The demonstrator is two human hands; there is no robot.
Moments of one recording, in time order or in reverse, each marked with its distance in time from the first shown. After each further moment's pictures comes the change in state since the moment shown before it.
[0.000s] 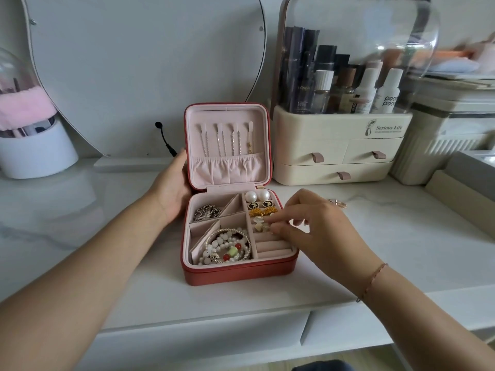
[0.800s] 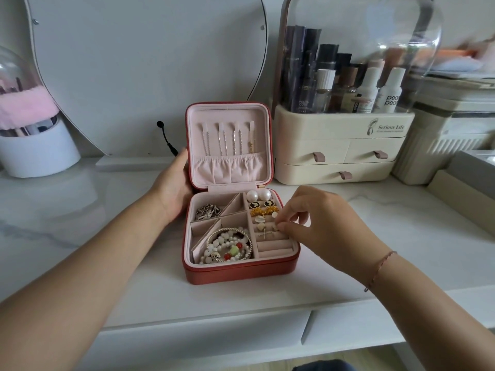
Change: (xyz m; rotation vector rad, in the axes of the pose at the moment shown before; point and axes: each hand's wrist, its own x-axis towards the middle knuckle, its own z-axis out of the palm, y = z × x) left_hand 0.003 -0.001 -0.002 -0.016 -0.017 0.003; right_hand 0.008 -0.006 -0.012 -0.148 -0.084 0.011
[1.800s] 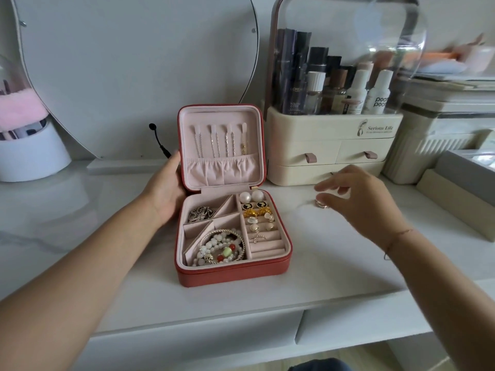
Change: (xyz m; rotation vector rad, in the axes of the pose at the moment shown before) left_hand 0.004 -0.004 -0.005 0.067 -0.004 0.028; right_hand 0.009 0.069 -0.027 -0.014 0.245 0.179
